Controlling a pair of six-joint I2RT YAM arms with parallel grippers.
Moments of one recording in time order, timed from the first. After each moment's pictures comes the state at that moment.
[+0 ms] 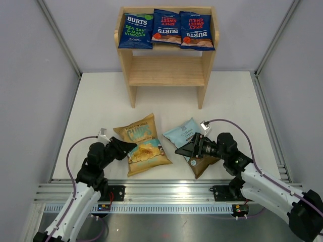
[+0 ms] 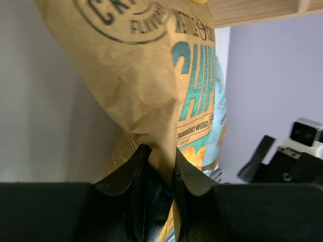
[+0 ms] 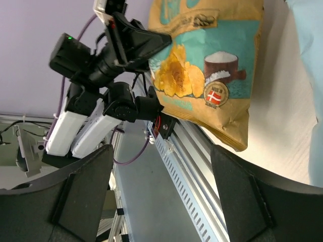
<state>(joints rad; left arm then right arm) -0.28 0.34 0.10 -0.15 0.31 -1.12 0.61 0.74 0.30 0.22 -0.58 1.02</state>
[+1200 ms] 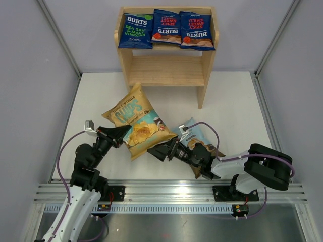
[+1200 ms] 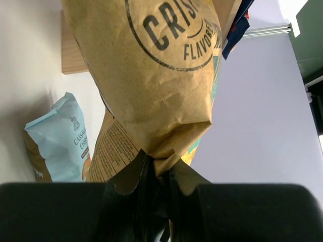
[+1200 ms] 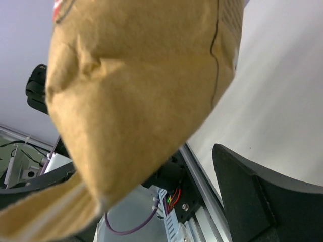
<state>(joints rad) -0.28 0.26 0.26 0.08 0.26 -1.51 1.13 1.44 0.35 1.23 0.04 0.98</state>
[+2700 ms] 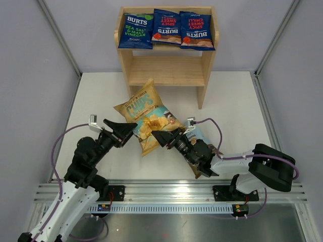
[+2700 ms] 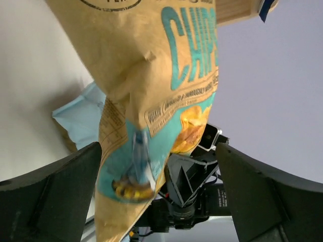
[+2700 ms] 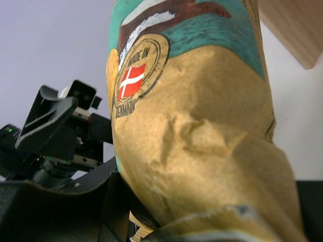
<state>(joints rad) -0.43 0.36 0.42 -0.10 0.18 -1.29 1.12 1.41 0.43 1.23 0.32 0.85</state>
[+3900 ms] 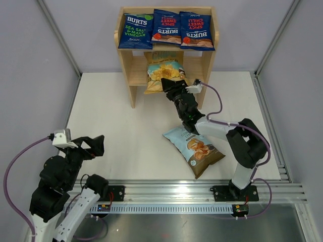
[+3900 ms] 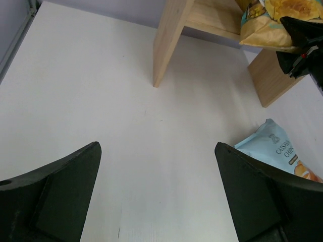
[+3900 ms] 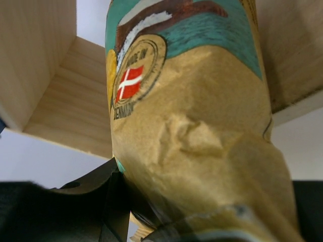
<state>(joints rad) -0.43 0.17 0.88 -0.85 -0.32 -0.35 0.70 1.76 1.04 0.88 0.45 1.09</state>
